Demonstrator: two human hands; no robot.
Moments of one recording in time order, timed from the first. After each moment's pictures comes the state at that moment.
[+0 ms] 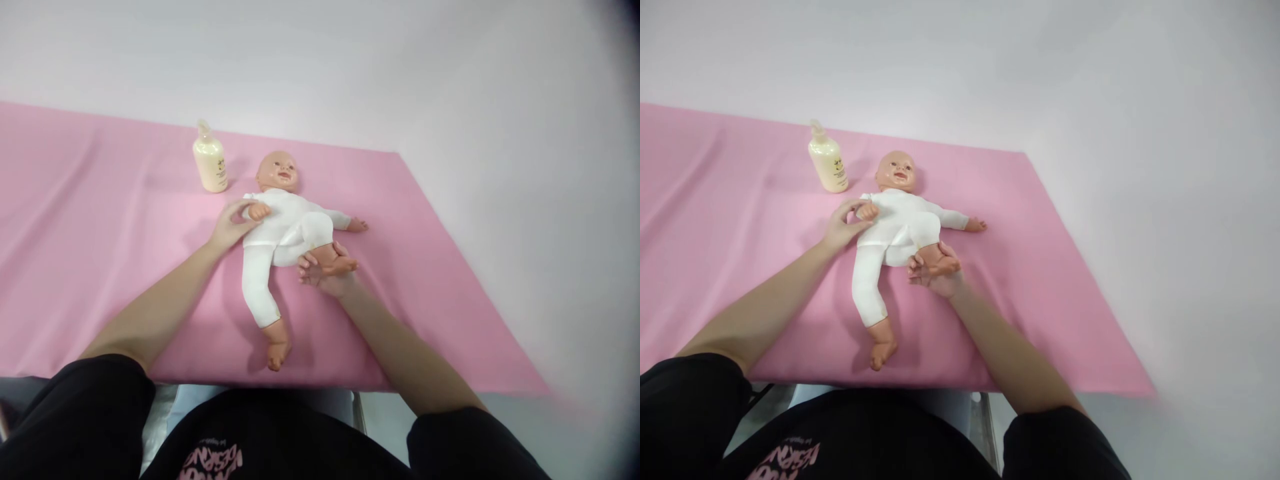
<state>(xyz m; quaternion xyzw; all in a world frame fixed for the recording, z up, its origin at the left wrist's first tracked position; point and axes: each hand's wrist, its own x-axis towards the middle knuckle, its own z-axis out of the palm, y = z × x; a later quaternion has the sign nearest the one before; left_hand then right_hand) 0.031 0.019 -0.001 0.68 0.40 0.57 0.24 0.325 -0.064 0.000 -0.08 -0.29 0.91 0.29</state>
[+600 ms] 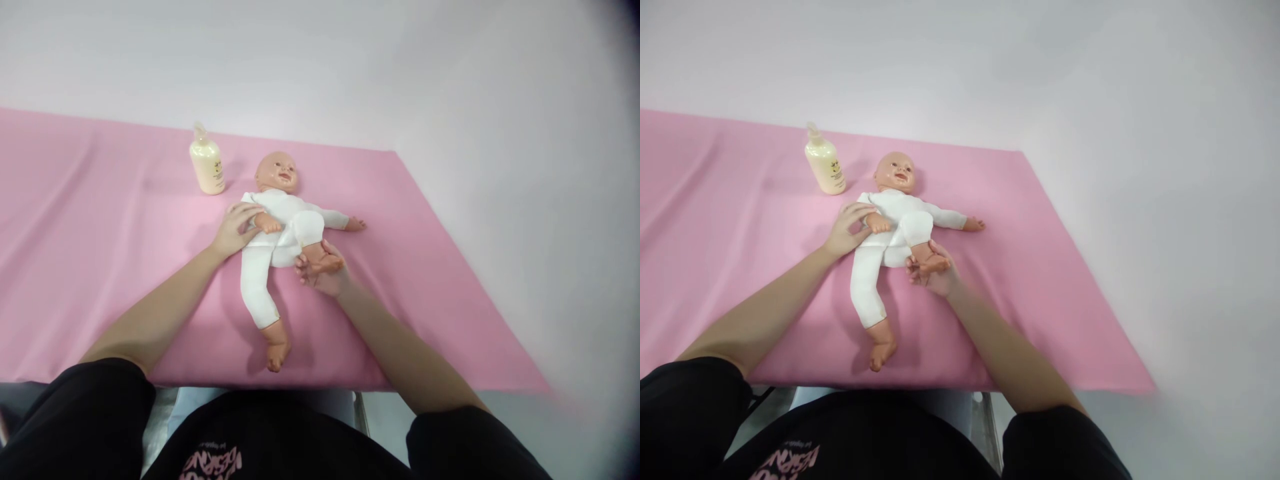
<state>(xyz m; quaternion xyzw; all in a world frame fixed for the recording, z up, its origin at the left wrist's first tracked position) 0.037 0.009 0.007 0.78 0.37 0.49 0.15 0.323 -0.060 -0.001 -0.19 -0.25 0.90 0.30</state>
